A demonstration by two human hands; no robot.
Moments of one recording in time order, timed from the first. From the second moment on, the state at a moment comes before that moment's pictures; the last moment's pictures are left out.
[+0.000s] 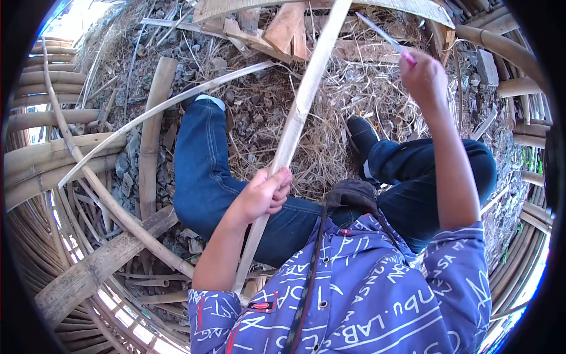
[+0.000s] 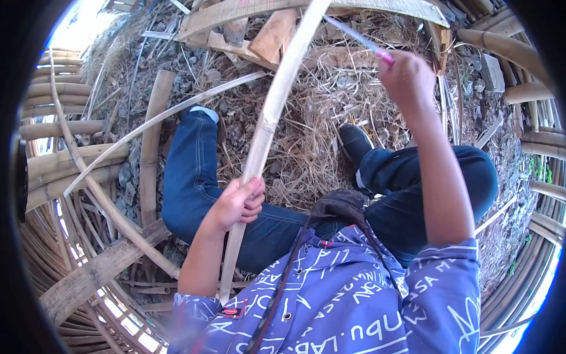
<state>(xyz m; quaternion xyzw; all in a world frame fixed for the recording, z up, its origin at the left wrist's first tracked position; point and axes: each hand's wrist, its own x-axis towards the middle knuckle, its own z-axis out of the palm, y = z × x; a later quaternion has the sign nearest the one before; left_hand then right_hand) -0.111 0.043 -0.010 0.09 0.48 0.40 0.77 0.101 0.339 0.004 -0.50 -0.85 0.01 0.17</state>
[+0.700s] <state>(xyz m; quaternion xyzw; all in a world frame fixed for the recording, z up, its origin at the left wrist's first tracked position) -0.085 0.053 -0.012 0.12 0.58 0.38 0.71 0.021 0.279 -0.042 -0.32 -0.94 0.09 0.09</state>
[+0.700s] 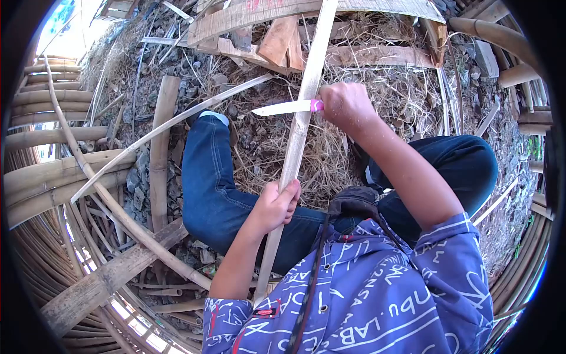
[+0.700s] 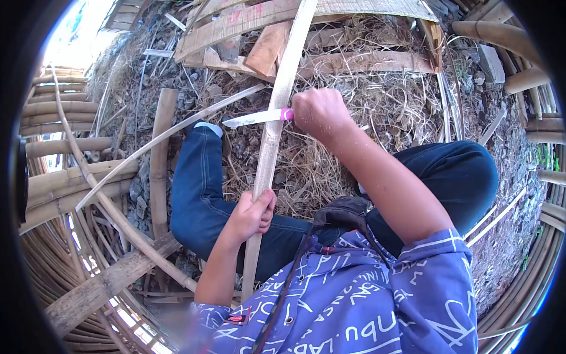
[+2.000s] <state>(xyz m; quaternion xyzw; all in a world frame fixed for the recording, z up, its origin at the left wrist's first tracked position) -0.083 0.056 -0.004 0.15 0.56 0.34 0.74 0.029 0.334 -0.028 -0.43 -0.89 0.01 0.14</state>
